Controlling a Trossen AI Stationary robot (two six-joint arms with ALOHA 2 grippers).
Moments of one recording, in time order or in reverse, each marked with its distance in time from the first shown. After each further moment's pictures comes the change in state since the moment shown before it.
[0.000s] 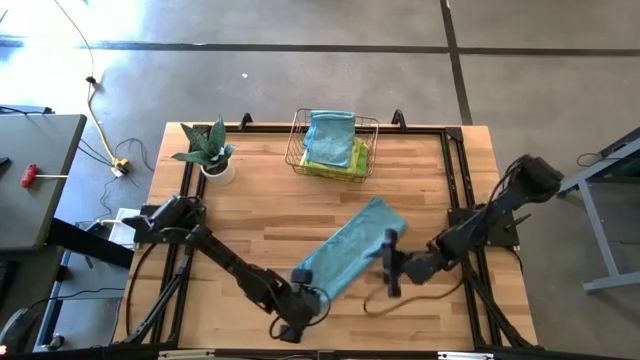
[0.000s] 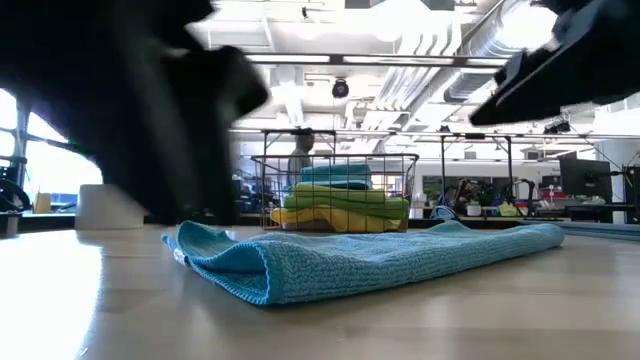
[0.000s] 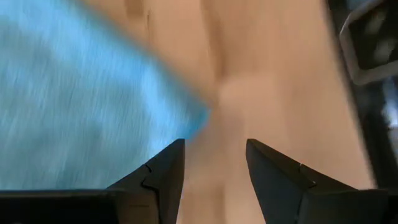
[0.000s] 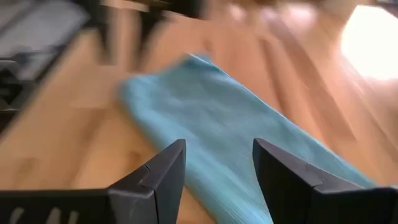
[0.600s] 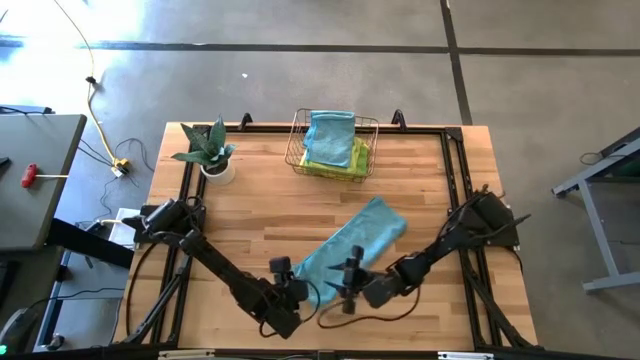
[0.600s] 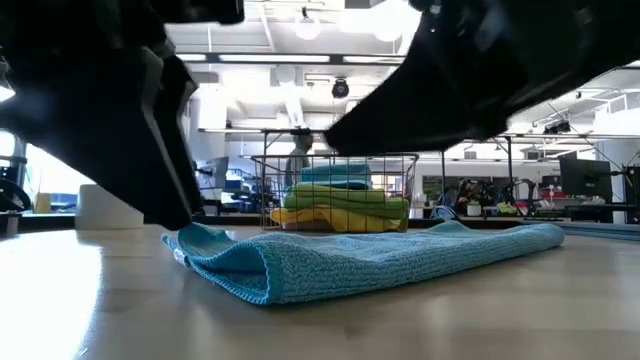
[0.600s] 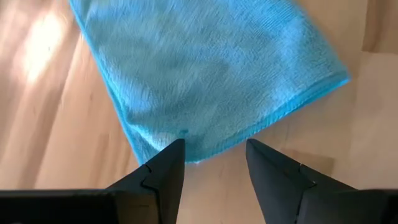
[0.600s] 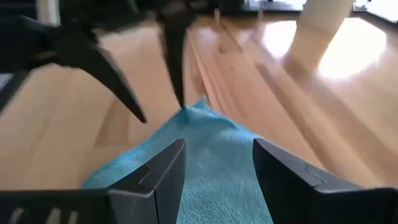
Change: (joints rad) left arm -0.059 -0.005 0.000 -0.285 -0.354 -0.355; right arm -0.041 0.526 0.365 0.264 0.154 0.004
